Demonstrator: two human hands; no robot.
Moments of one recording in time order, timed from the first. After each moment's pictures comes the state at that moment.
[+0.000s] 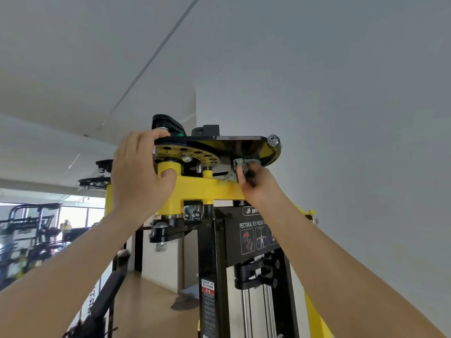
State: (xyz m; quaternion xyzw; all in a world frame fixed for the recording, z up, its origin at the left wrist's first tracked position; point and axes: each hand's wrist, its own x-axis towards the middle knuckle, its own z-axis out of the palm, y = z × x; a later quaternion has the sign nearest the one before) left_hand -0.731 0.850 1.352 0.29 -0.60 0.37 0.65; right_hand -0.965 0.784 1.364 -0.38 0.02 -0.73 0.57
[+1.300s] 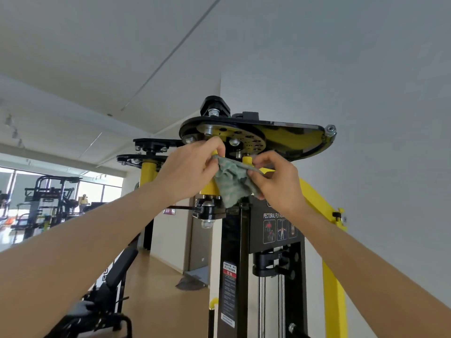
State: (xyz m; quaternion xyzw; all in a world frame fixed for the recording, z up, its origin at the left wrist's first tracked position) left_hand -0.694 0.837 1.348 0.27 -0.75 0.35 0.48; right_hand -0.916 0.807 1.323 -0.70 0.27 -0.66 -0.09
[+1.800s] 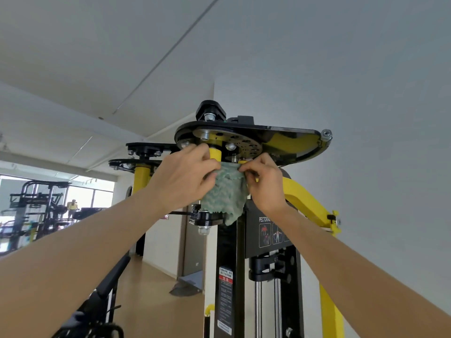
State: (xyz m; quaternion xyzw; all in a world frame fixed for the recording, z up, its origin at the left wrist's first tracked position) left_hand -0.683 0.820 1.347 0.22 -0.71 0.52 0.42; right_hand -0.905 0.764 1.331 -0.67 0.25 -0.65 -0.27
